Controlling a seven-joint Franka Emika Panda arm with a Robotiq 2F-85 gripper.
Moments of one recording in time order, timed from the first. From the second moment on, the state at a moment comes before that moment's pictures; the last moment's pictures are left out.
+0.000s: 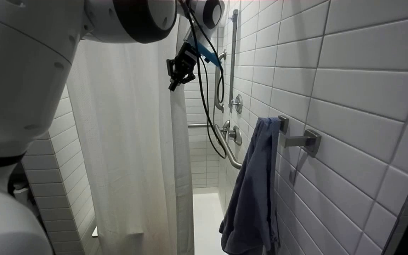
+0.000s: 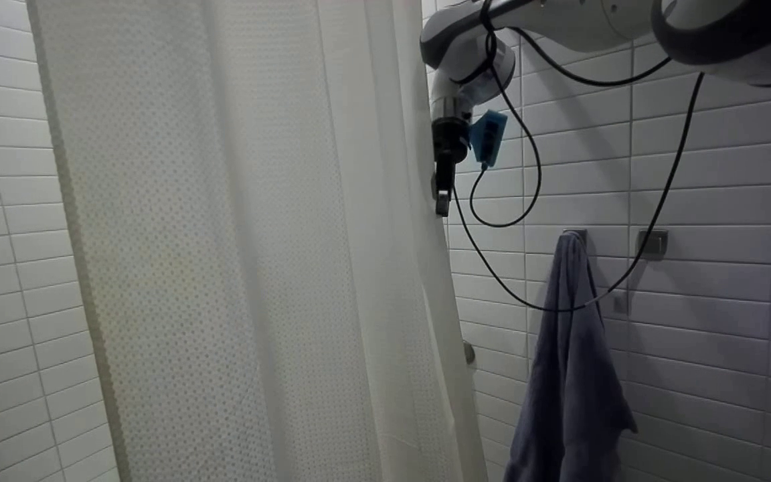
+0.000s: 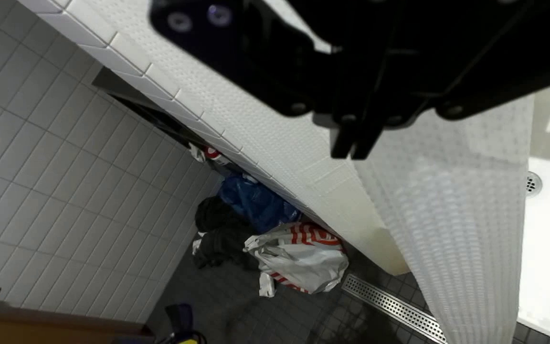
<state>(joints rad) -0.13 0.51 0.14 -1.05 0.34 1.21 -0.90</state>
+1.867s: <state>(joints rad) 0.31 0.01 0.28 -1.72 0.26 1.70 -0.45</state>
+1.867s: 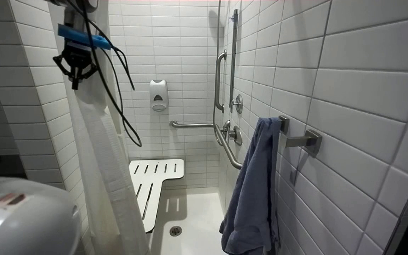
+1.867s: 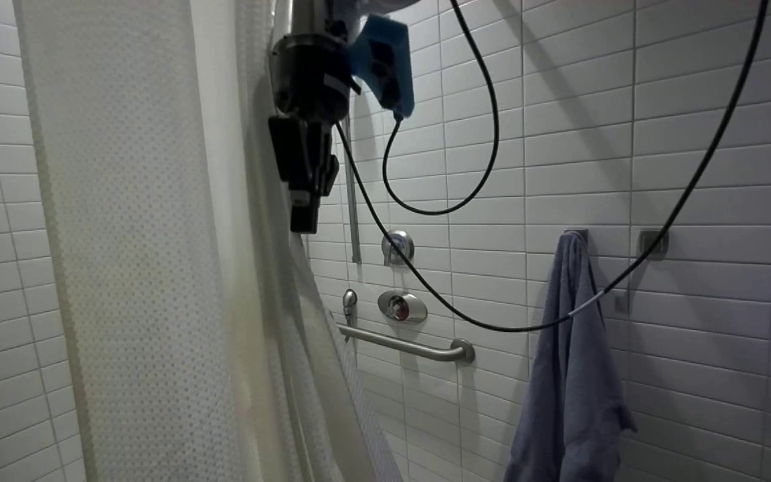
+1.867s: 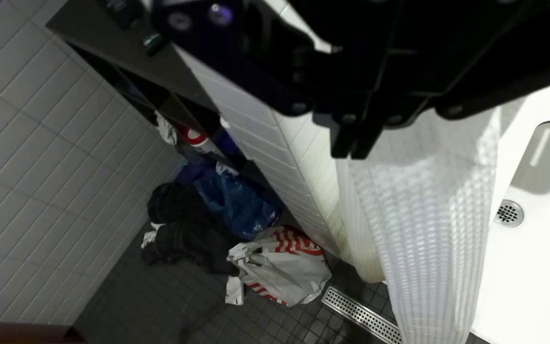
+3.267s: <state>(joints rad) 0.20 0.19 0.18 -1.67 -0.02 1.92 -0.28</state>
